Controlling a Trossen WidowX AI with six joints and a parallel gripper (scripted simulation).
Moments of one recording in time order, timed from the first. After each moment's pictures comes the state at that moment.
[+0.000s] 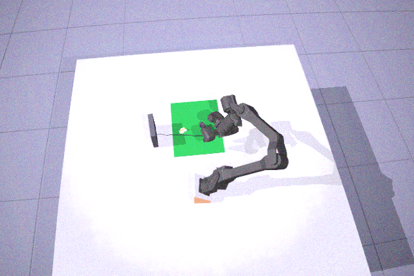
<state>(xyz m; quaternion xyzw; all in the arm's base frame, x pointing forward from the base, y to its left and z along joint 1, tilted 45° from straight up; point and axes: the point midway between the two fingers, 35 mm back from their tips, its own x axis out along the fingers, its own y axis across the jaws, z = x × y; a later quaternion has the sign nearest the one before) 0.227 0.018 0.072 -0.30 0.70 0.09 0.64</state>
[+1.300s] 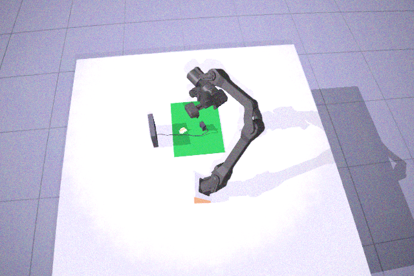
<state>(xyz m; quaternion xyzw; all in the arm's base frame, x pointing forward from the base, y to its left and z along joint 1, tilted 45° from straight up) 0.309 0.111 0.101 -0.45 0.67 -0.06 0.58</state>
